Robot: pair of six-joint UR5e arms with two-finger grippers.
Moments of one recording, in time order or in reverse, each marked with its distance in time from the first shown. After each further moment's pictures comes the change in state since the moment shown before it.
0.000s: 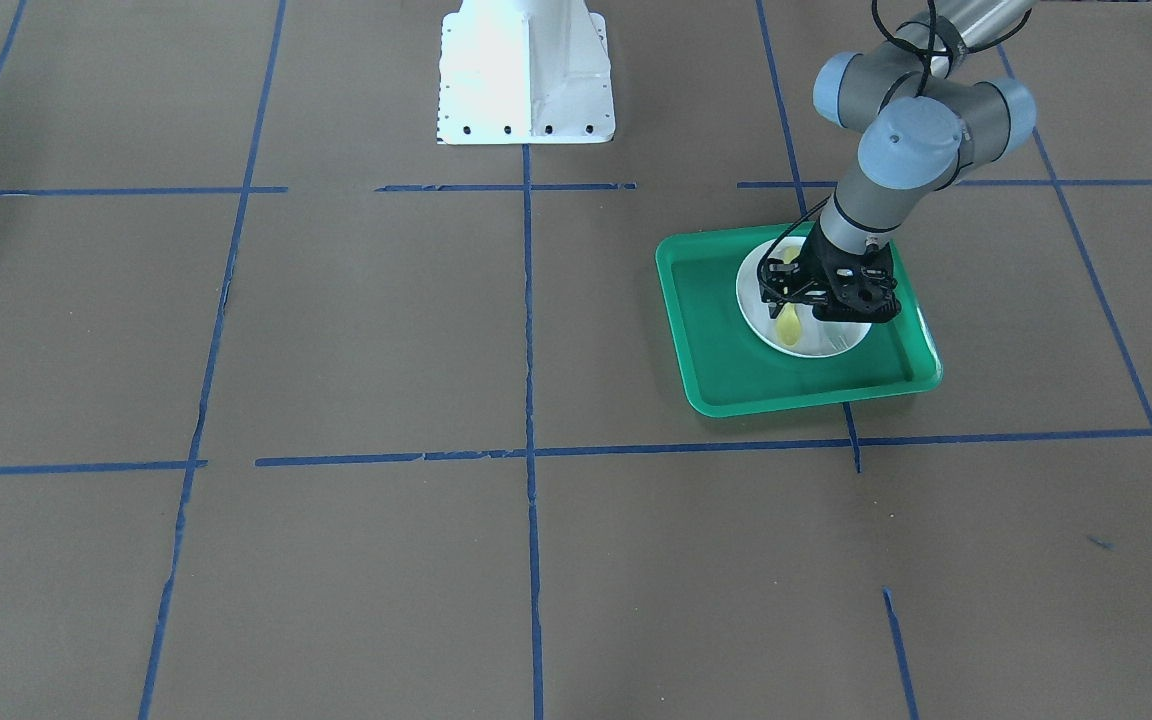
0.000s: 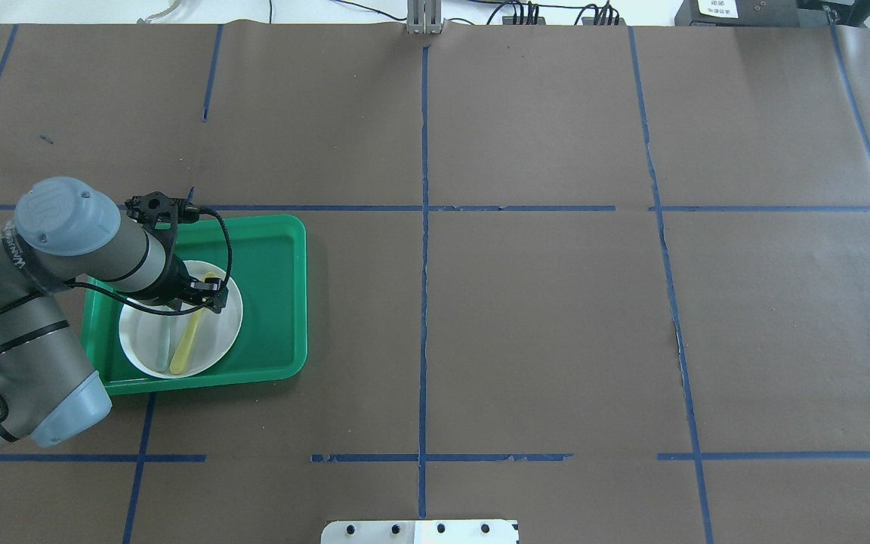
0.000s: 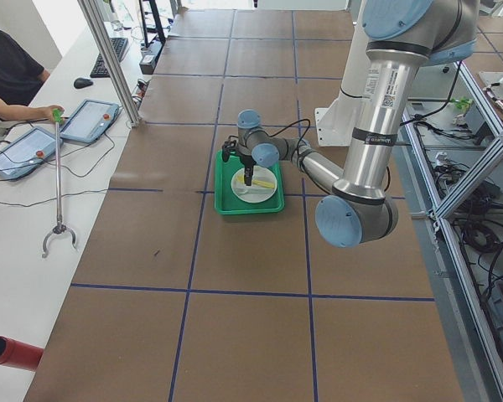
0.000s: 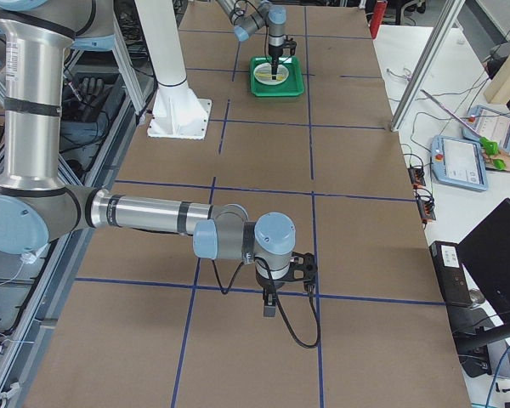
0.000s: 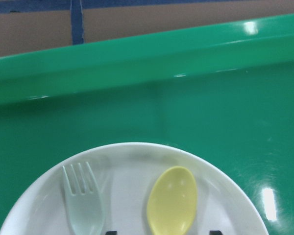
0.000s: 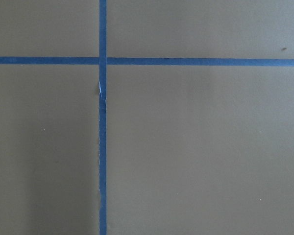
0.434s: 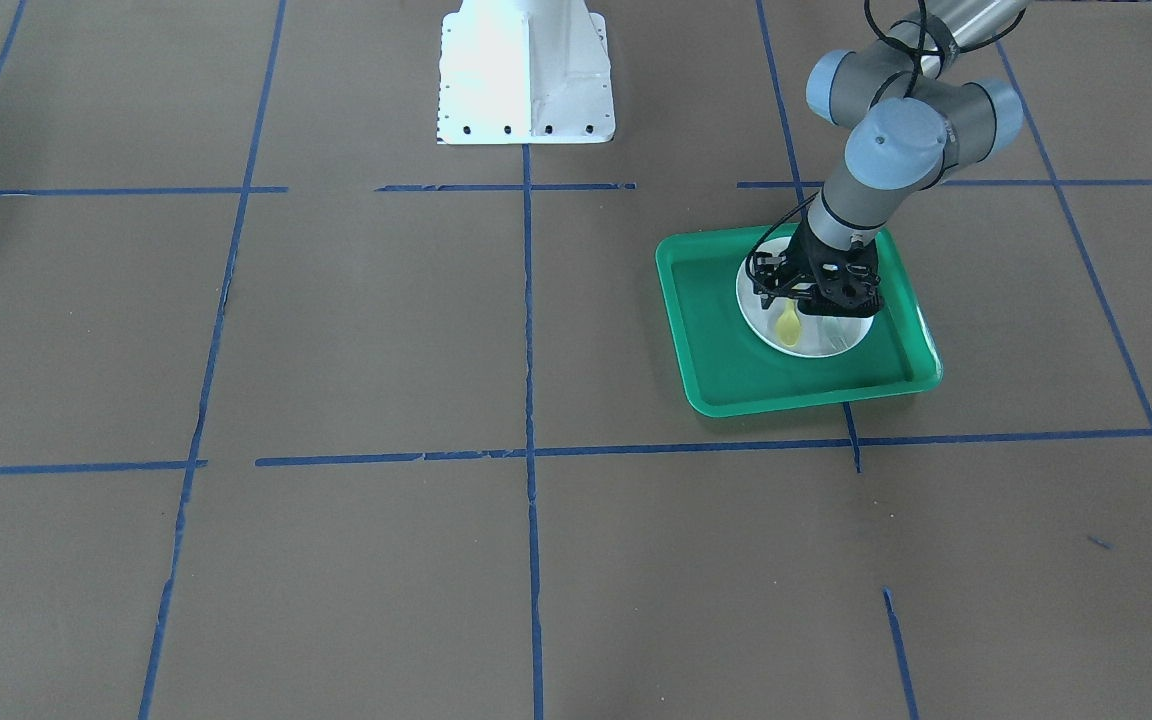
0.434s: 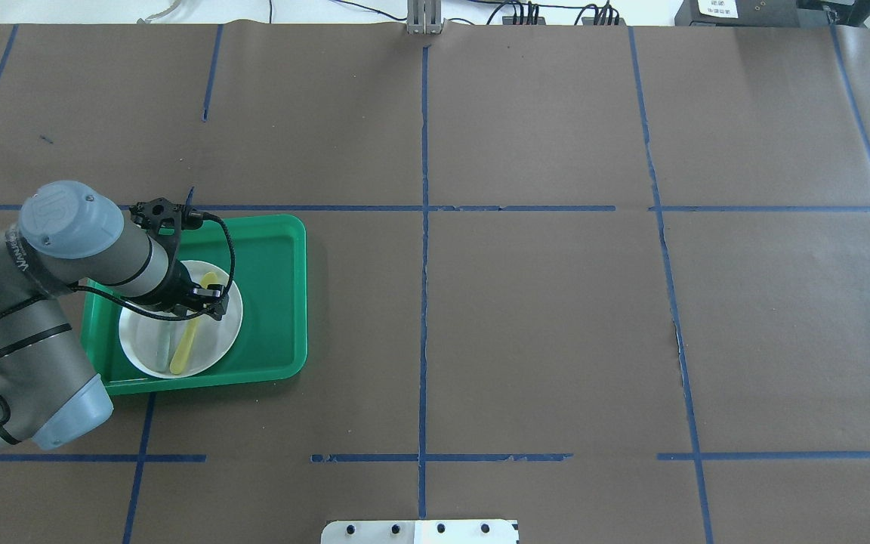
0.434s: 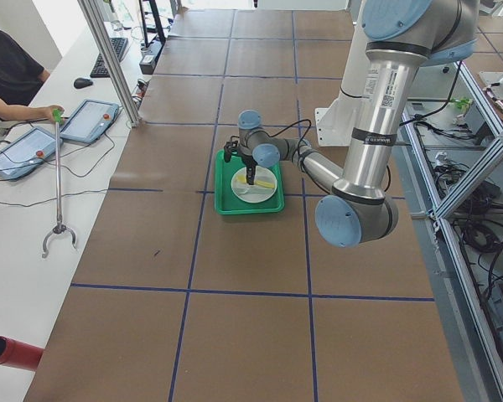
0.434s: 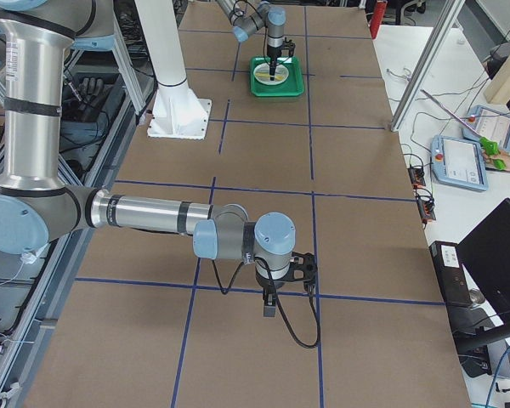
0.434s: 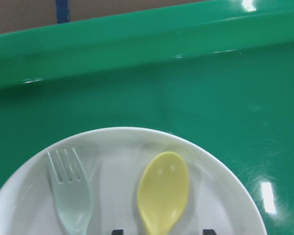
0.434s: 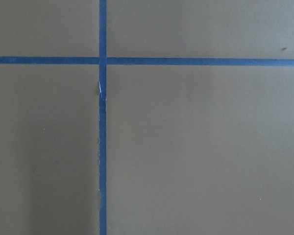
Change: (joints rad) left arm 0.006 0.000 0.005 0.000 -0.025 0.002; right arm 0.000 0.000 0.000 -0.001 0.000 0.000
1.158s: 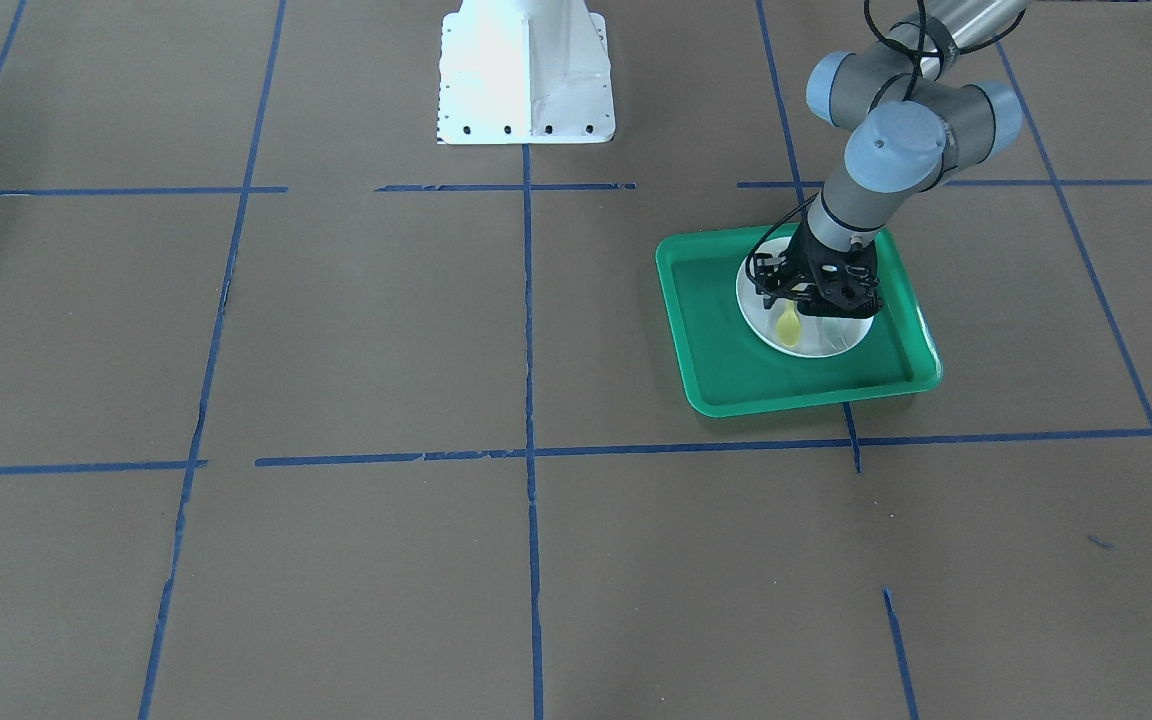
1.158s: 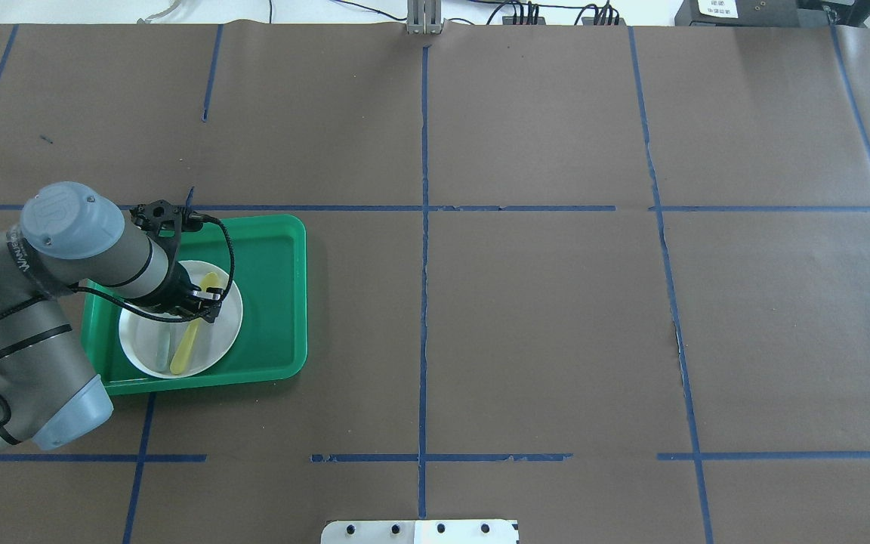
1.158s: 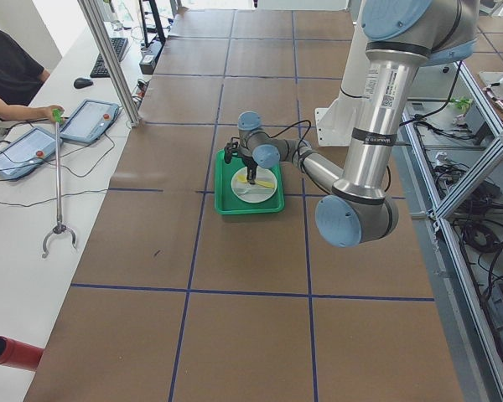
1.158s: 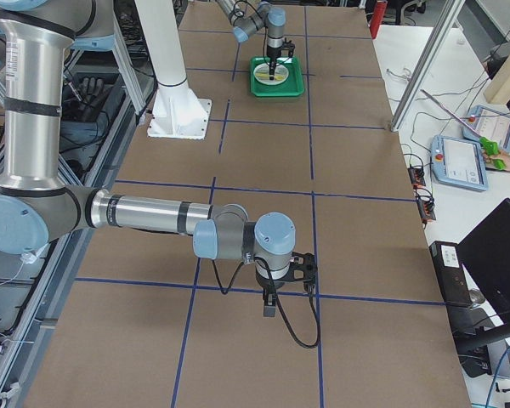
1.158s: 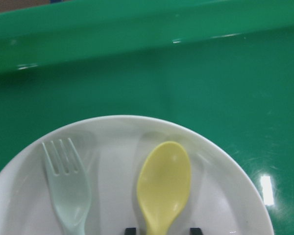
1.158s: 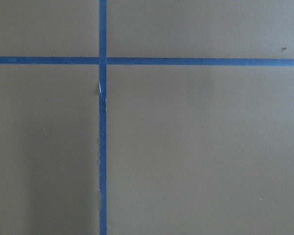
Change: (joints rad) left arm 0.001 0.002 0.002 0.001 -0.004 0.008; right arm 0.000 0.000 0.000 0.000 0.000 0.000
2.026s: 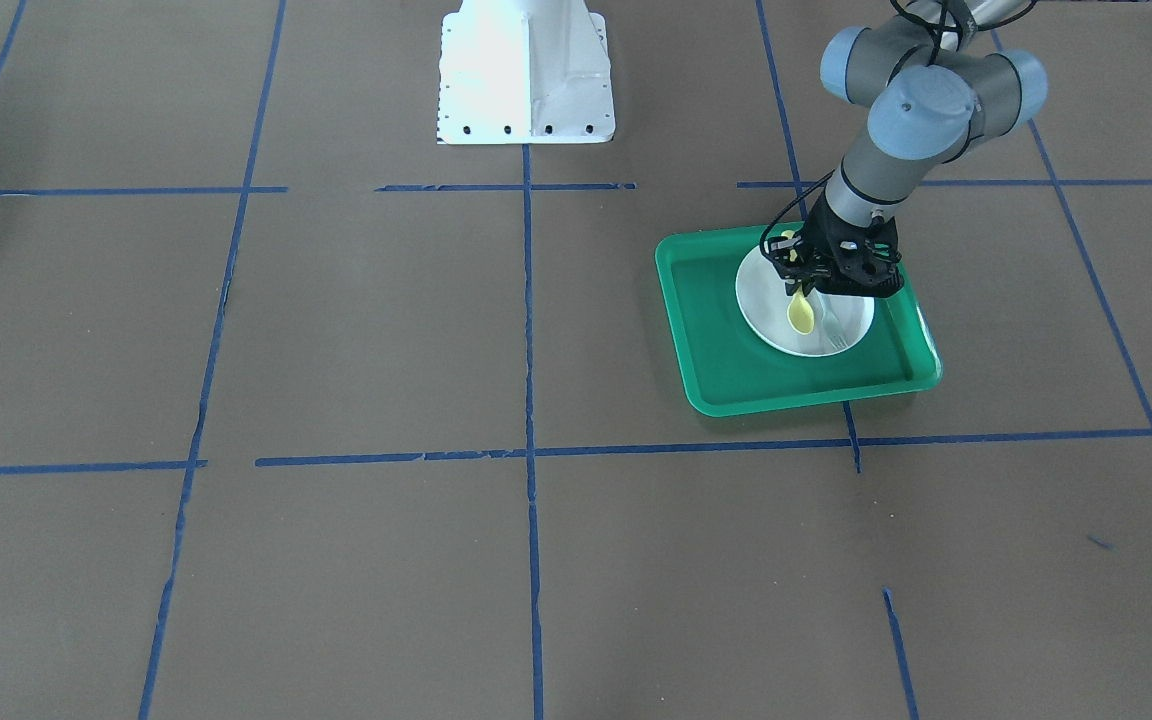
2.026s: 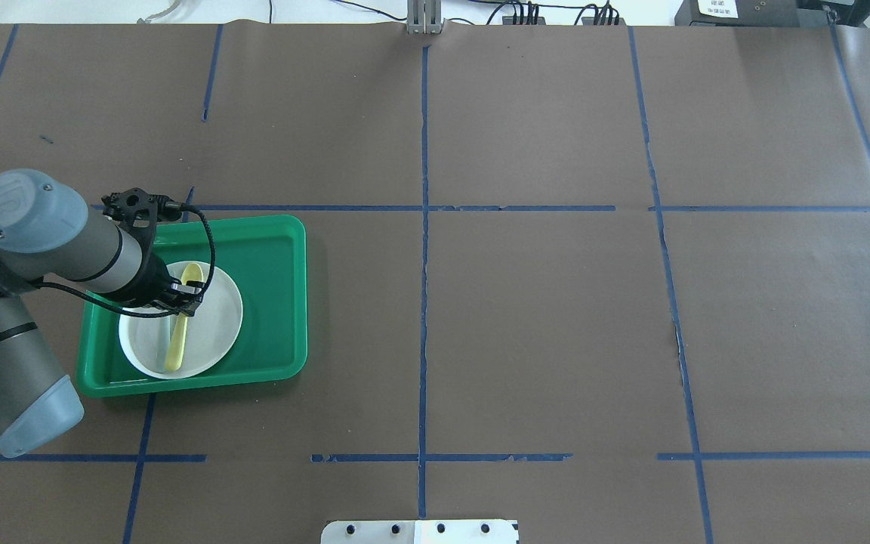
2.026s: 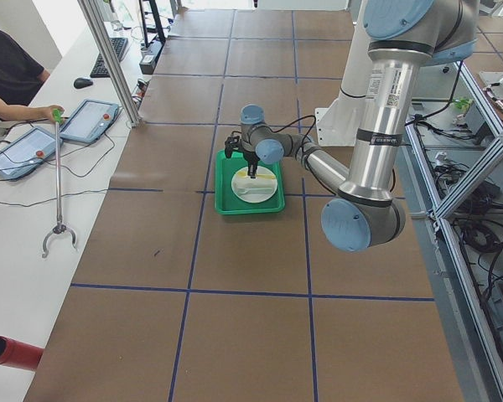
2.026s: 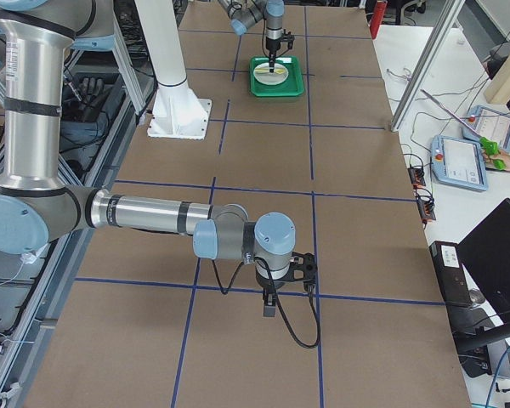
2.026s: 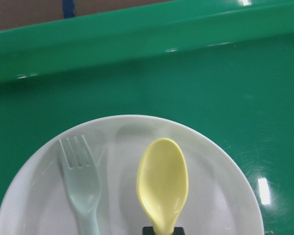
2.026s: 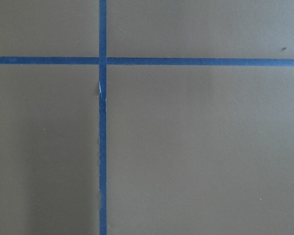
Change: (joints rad) left arm -0.040 0.045 -0.137 0.084 -0.008 0.018; right arm 0.000 0.000 0.000 0.000 0.000 0.000
